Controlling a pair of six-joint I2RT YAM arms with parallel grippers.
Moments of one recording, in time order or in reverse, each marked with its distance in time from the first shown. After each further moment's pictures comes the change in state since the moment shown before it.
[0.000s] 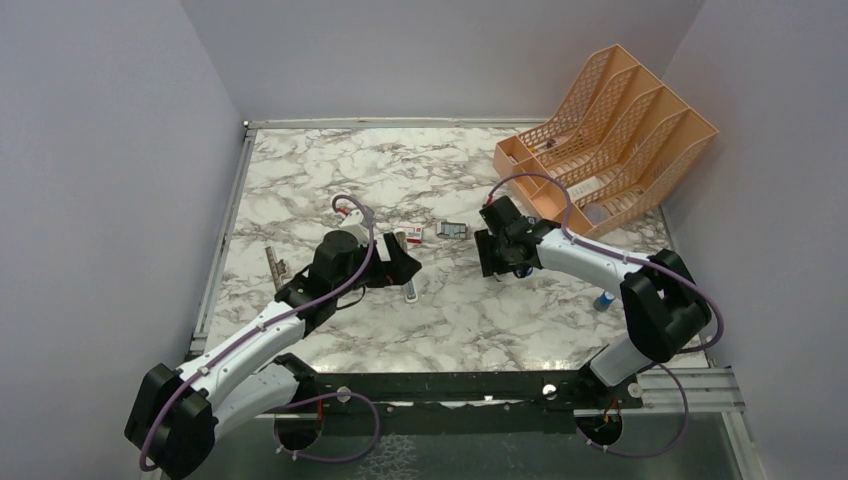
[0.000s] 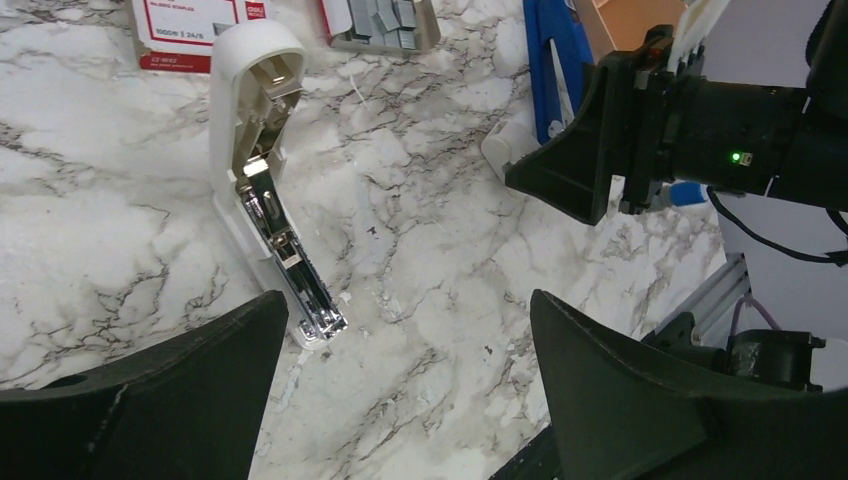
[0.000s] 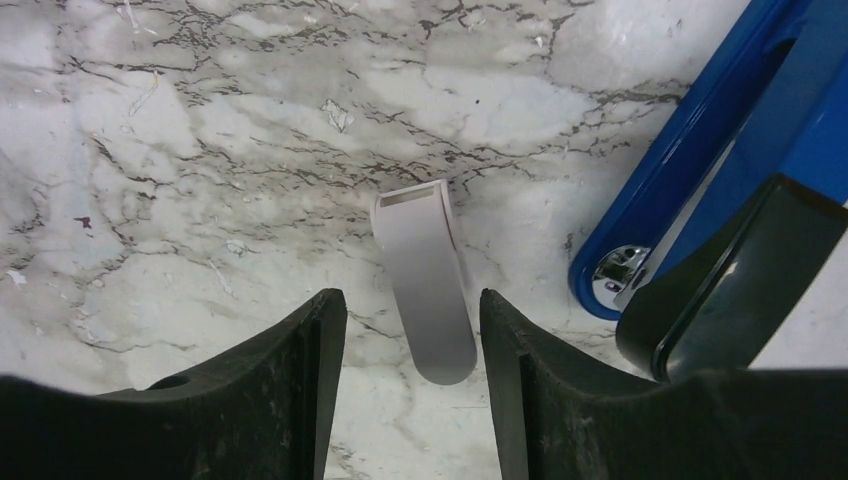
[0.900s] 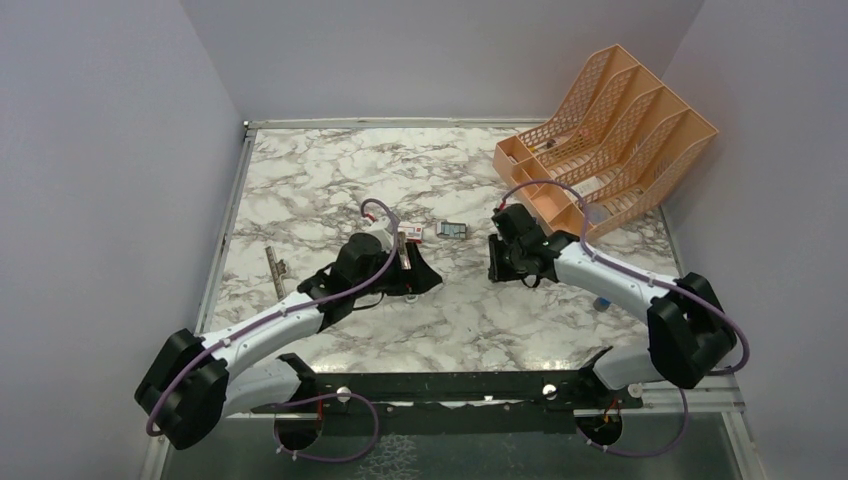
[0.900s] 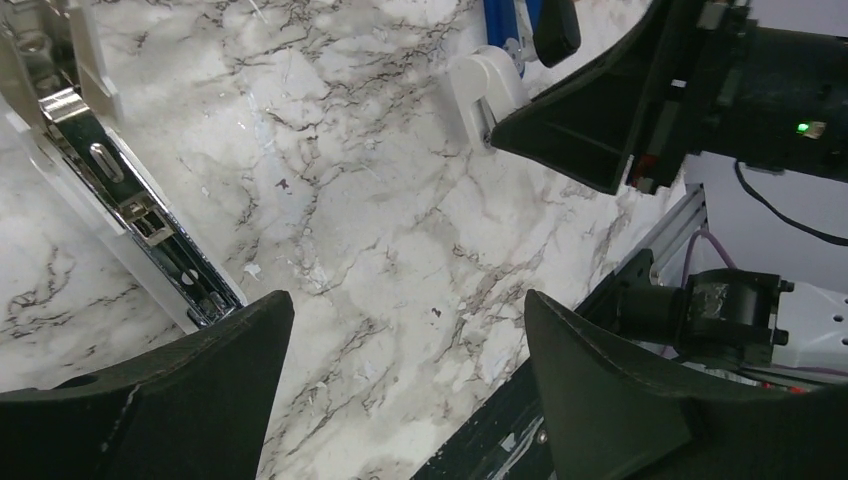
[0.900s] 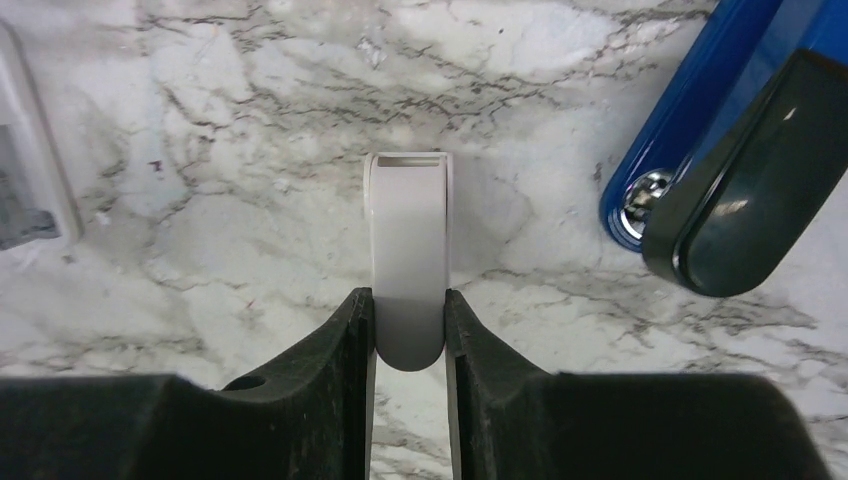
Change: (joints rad) left arm -0.106 0.149 0.013 0.104 0.088 -0.082; right arm -0.002 -0.136 -0.092 0.002 -0.049 0.068
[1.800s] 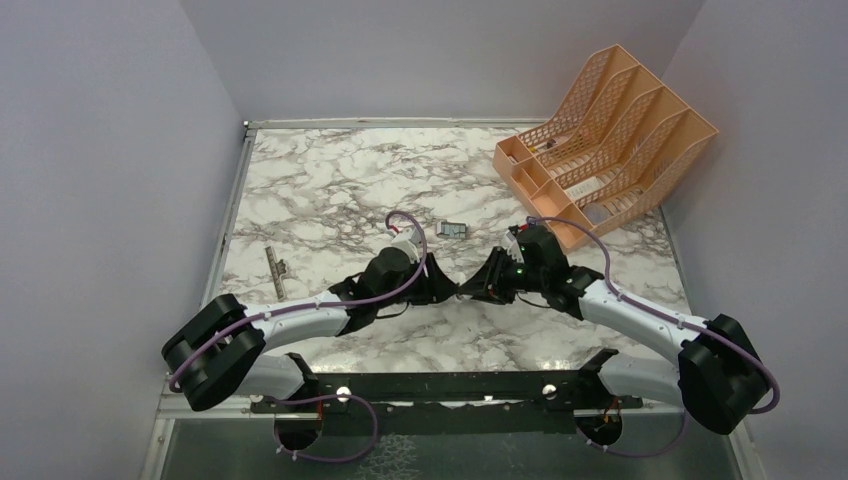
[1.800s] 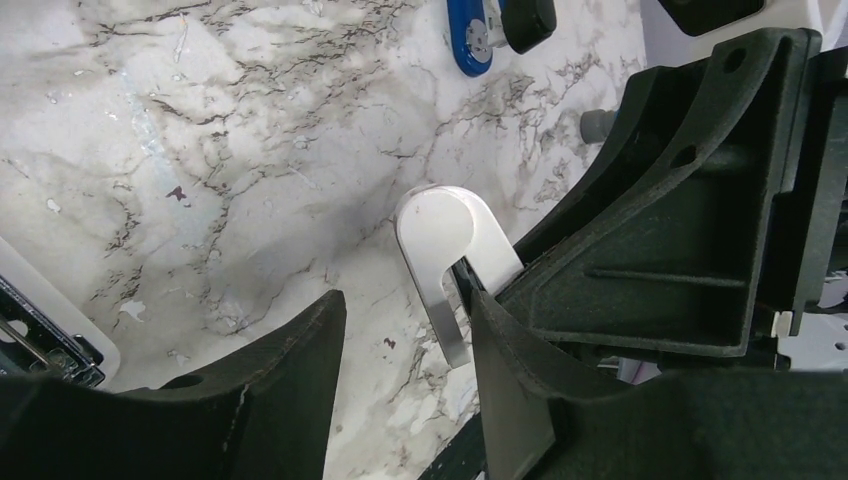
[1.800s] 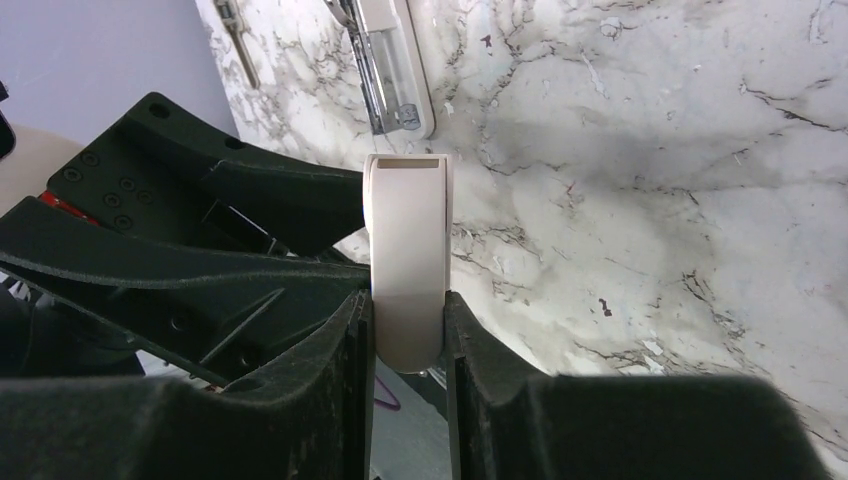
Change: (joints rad) left arm -0.180 0.216 -0.021 0.260 -0.119 -0.137; right arm 0.000 -0.272 -0.312 0.391 -0.500 0.652
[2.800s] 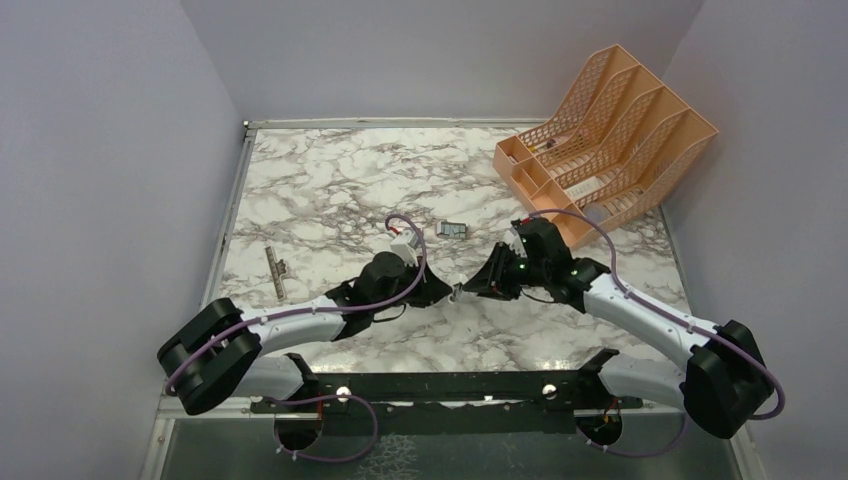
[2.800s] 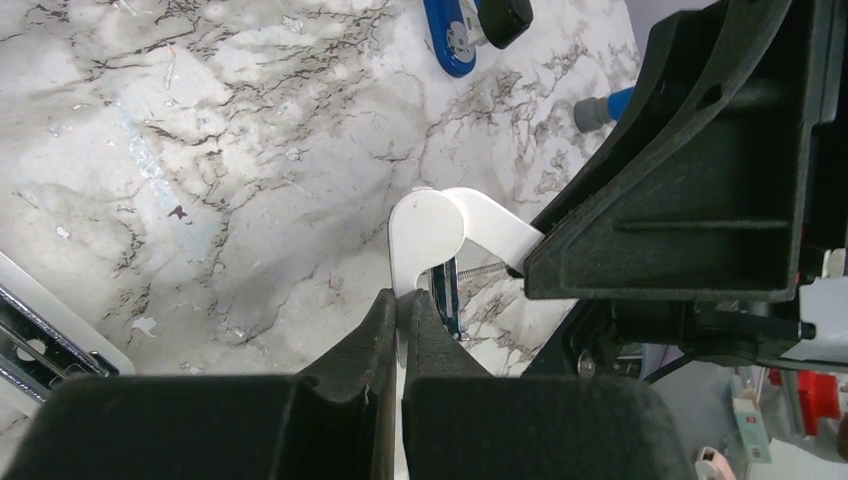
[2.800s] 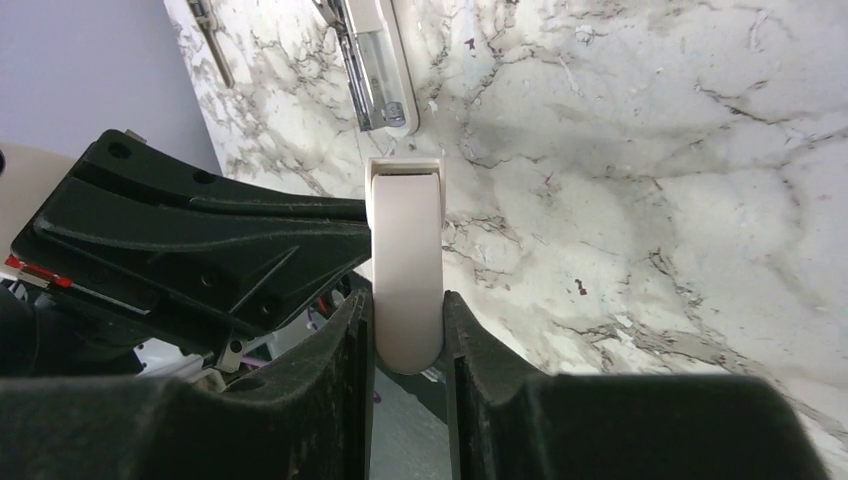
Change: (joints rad) left arm -0.005 -0.027 -0.050 0.088 0.003 0.077; right arm -0.018 -0.022 0.088 -0.167 0.042 -0.076
